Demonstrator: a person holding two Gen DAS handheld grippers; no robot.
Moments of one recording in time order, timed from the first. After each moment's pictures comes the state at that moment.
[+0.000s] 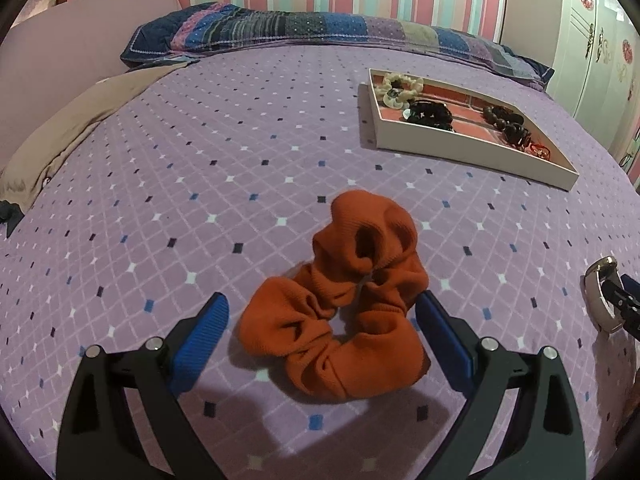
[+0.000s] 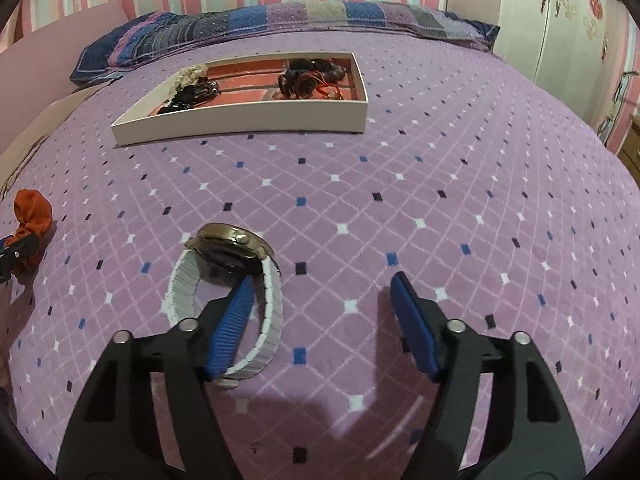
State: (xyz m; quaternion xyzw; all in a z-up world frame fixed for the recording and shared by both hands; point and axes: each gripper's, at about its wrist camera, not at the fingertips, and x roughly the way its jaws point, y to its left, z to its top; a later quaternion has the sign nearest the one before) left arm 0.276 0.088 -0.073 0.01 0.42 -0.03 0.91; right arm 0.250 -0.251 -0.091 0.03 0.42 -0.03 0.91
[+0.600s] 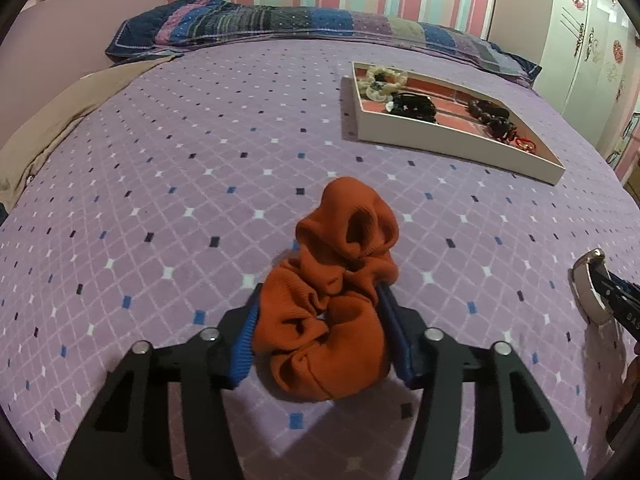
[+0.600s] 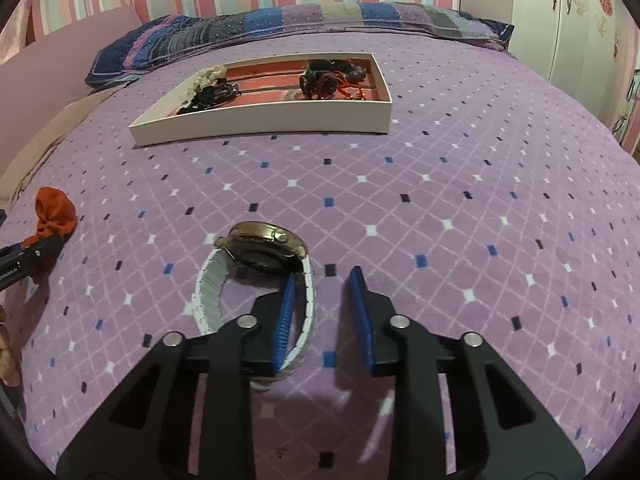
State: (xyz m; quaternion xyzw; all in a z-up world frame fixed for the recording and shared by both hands) left arm 0.277 0.083 -0.076 0.00 0.43 -0.06 0.90; right arm 0.250 -0.244 -0.092 0.04 0.42 0.01 0.91
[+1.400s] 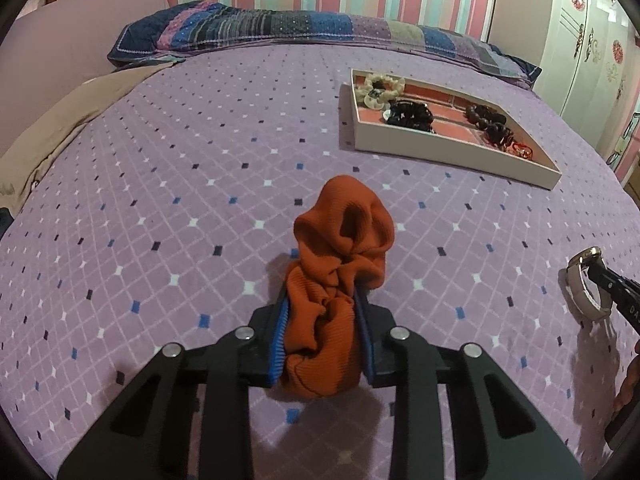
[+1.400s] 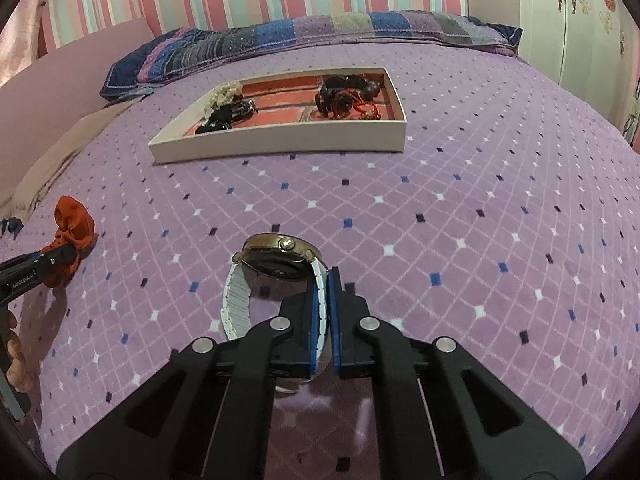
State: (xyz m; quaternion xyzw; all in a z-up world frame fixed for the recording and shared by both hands) left arm 0.273 0.078 -0.062 0.00 0.42 -0.05 0.90; right arm 0.251 -0.244 -0.078 0.06 0.40 0.03 0.92
